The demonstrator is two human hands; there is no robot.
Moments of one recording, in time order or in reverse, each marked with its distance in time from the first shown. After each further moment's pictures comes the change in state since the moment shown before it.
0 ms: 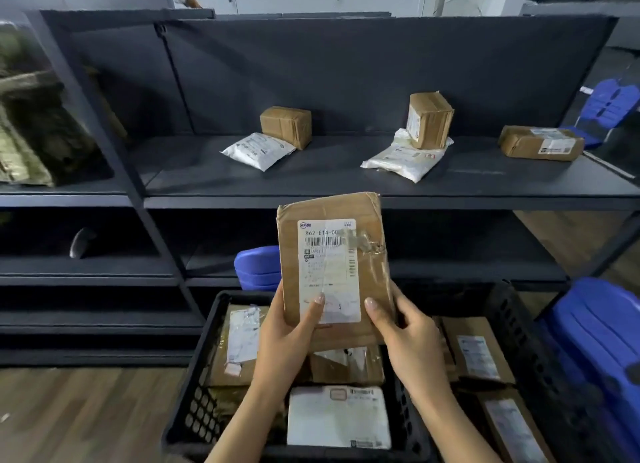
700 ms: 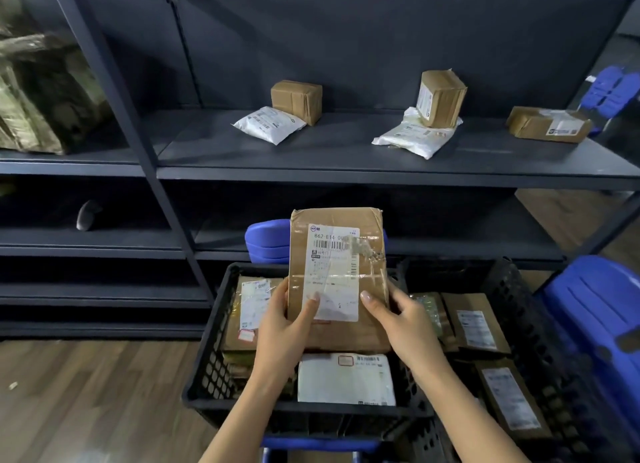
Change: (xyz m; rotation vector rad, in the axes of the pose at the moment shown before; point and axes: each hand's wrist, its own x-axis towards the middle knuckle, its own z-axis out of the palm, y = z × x) left_hand -0.034 -0.026 -0.039 0.096 0.045 -0.106; right_hand -0.026 0.016 0.024 -0.076 -0.135 0.185
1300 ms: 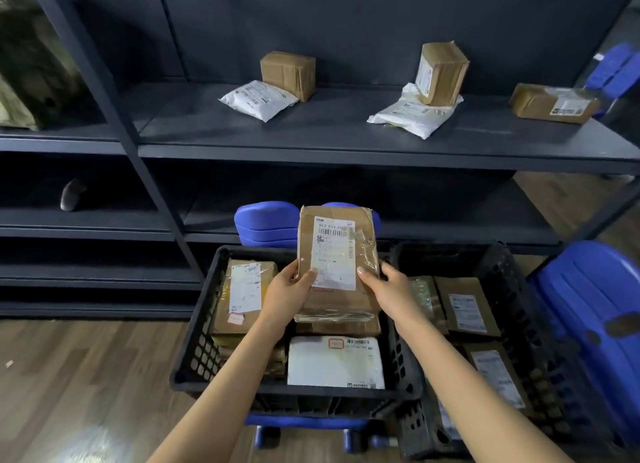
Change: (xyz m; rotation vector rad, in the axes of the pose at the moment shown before) left_hand 0.065 -0.037 0.030 0.201 -0.070 -0.264; right_hand 0.066 0.034 -0.003 -0.036 0.024 0.195
